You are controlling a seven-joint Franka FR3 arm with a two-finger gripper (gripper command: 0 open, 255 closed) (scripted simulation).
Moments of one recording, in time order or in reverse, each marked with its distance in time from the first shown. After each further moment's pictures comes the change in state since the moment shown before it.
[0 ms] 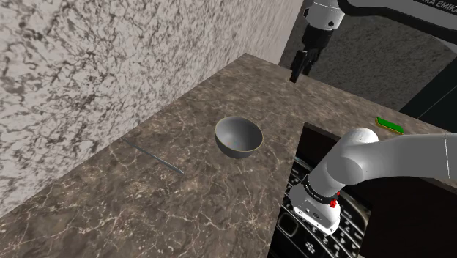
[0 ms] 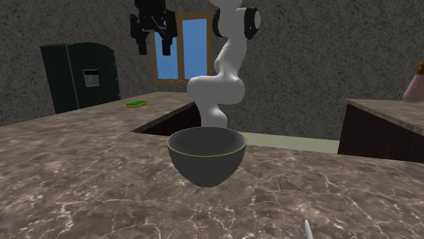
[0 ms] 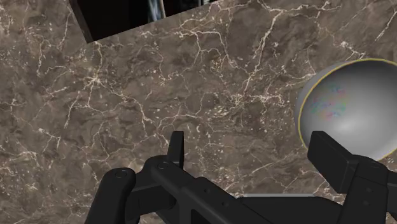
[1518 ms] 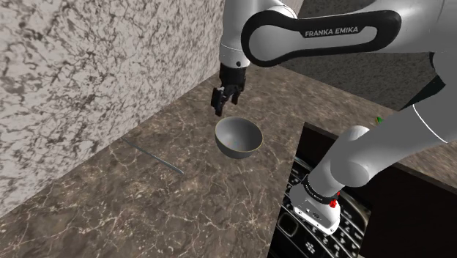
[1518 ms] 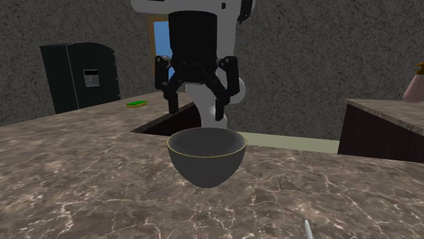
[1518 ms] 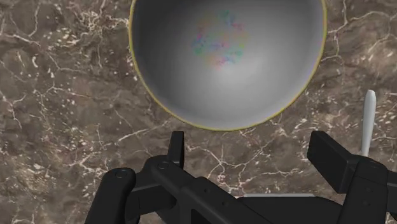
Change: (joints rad) arm 0.139 0.465 0.324 0.059 0.158 0.408 0.264
